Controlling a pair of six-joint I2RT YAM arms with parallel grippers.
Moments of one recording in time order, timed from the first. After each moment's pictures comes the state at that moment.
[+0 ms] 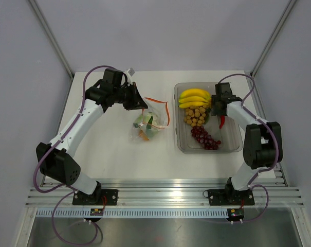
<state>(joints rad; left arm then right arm) -0.39 1.51 1.50 -0.73 0.46 -0.60 0.12 1.69 1.18 -0.44 0.37 0.15</state>
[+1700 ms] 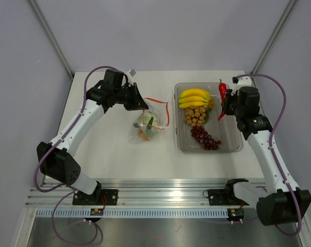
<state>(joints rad) -0.39 1.51 1.48 -0.71 0.47 -0.59 0.10 1.12 1.05 -0.41 0.07 0.07</state>
